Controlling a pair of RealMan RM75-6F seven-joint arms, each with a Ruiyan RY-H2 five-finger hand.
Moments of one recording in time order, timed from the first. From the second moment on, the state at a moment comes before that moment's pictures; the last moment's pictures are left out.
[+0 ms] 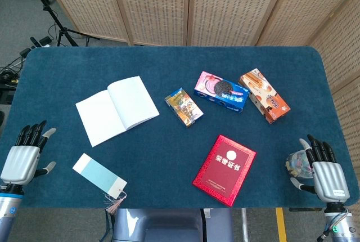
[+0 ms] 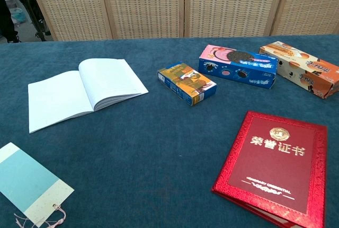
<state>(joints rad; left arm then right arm) -0.17 -1.18 -0.03 -1.62 1.46 1.39 0.20 0.07 -1.13 0.04 -1.70 -1.47 1.45 -0.12</state>
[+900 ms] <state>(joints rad) -0.19 -1.17 0.00 -1.63 1.49 1.35 0.15 0.06 -1.12 0.05 -1.71 -1.47 1.47 -0.11</state>
